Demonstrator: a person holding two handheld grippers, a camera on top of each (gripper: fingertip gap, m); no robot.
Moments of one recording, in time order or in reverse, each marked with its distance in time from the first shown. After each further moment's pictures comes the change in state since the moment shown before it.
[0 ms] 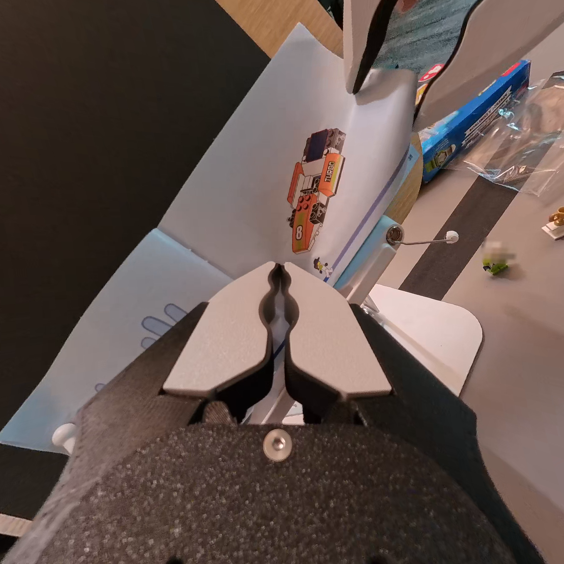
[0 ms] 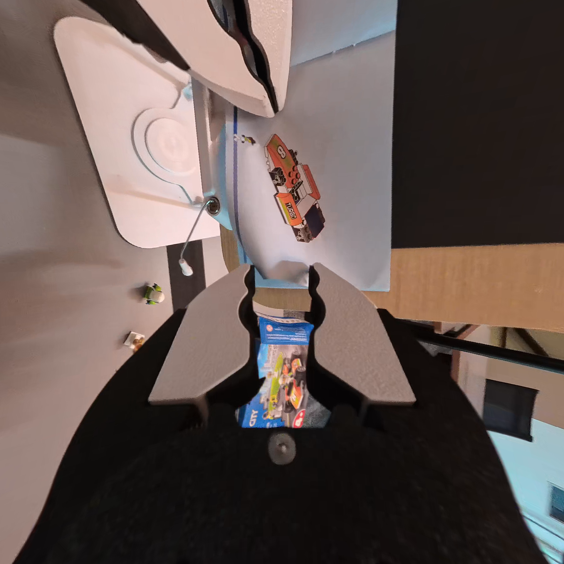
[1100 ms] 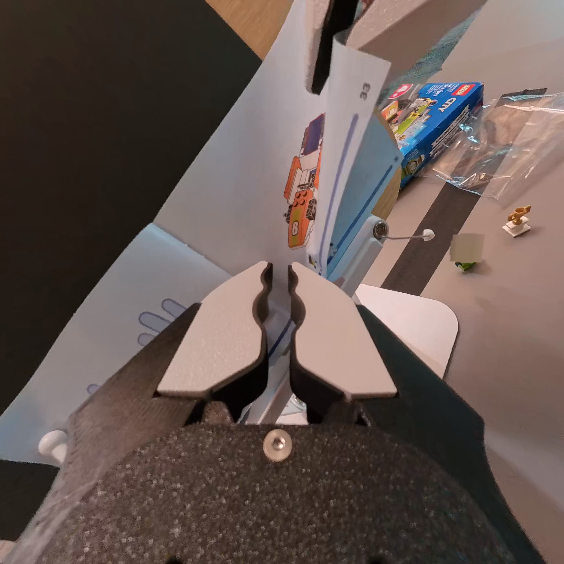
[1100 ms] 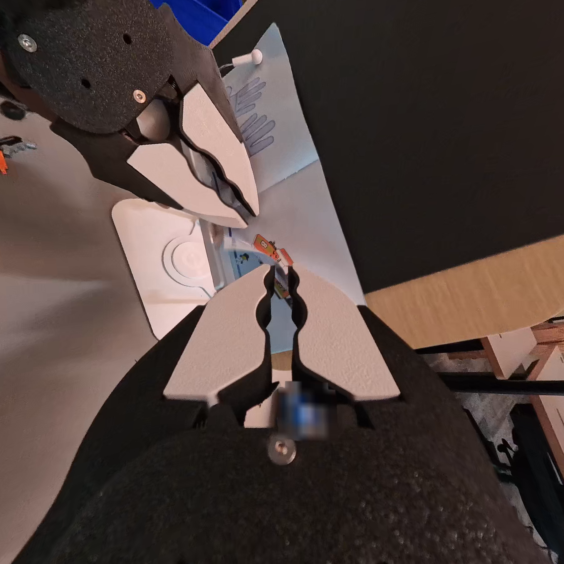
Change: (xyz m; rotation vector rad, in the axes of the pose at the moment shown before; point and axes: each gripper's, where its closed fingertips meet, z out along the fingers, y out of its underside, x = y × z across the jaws) left arm 0.004 -0.001 -0.009 0.043 0.078 -0.019; right arm 0.009 -0.050 -0.019 0.327 0.043 0.233
